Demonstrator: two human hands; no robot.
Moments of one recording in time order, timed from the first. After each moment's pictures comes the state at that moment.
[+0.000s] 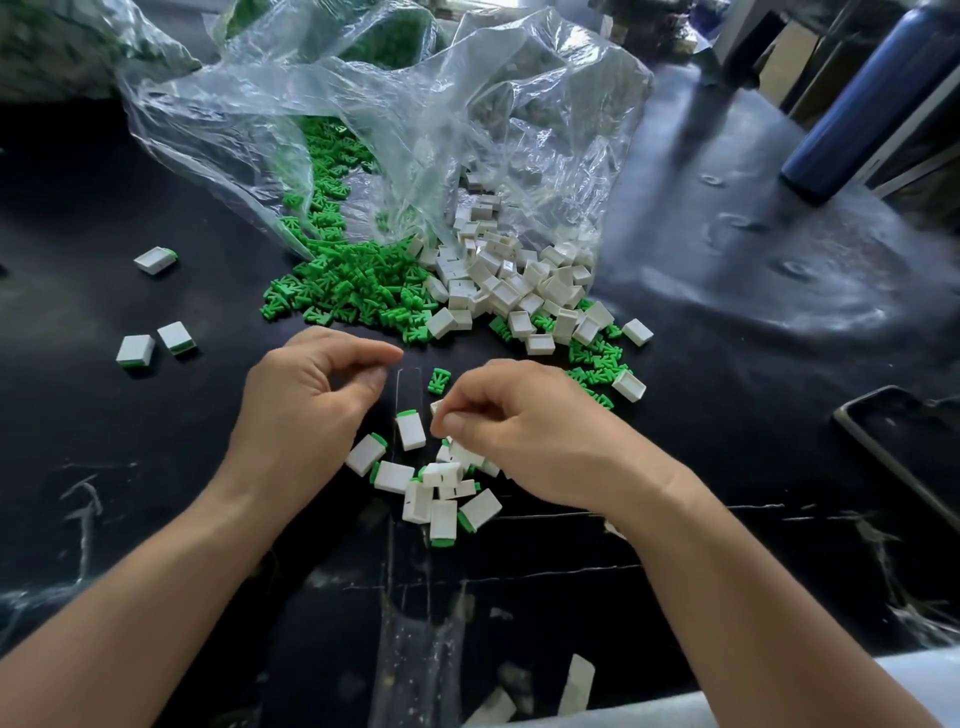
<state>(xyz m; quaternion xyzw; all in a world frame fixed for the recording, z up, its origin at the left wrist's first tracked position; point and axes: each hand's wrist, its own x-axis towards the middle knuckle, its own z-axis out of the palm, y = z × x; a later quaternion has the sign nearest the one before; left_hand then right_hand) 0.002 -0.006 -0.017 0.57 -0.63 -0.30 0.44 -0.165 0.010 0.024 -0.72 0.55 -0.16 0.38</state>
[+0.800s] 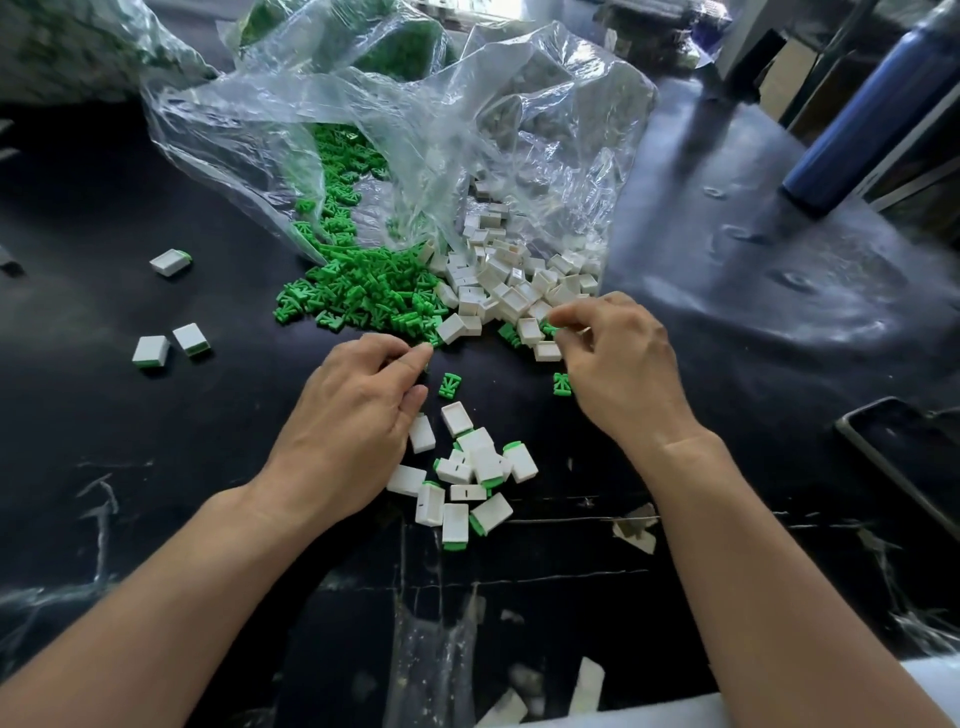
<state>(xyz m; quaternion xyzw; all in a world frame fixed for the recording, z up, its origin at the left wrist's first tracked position) -0.004 -0.010 -0.021 0.57 -0.79 -0.14 0.20 -0.199 -0.025 0.006 -0.66 0.70 -0.25 0.08</state>
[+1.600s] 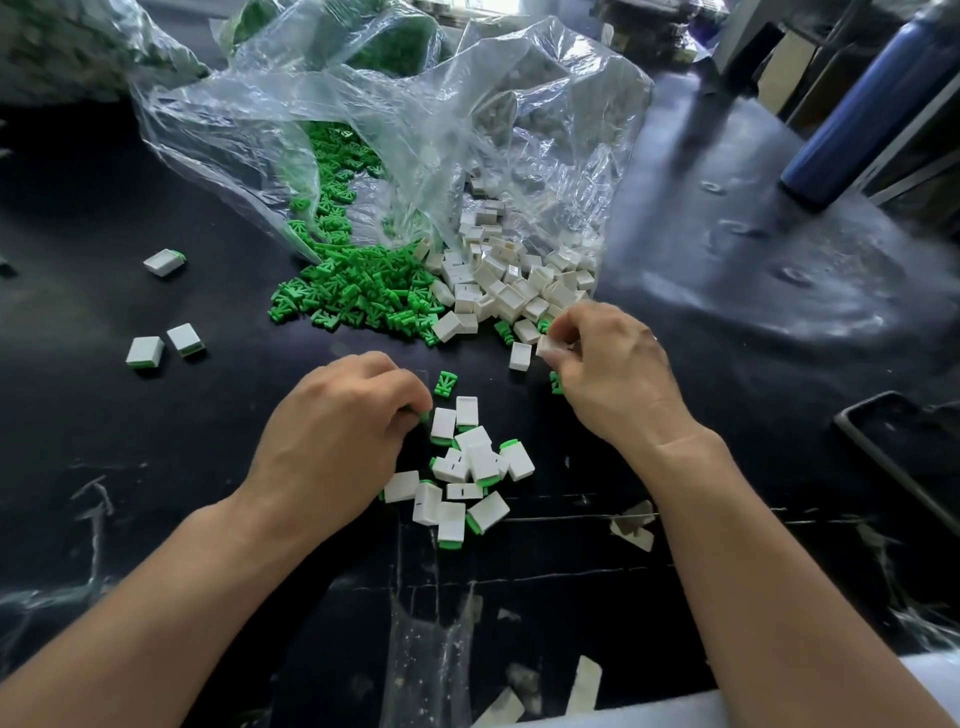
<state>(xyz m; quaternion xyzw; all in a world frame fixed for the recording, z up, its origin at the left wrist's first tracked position) -0.001 0.004 -0.011 0.50 -0.82 -0.10 0.27 -0.202 -0.023 0.004 -0.67 0.71 -0.19 0.09</state>
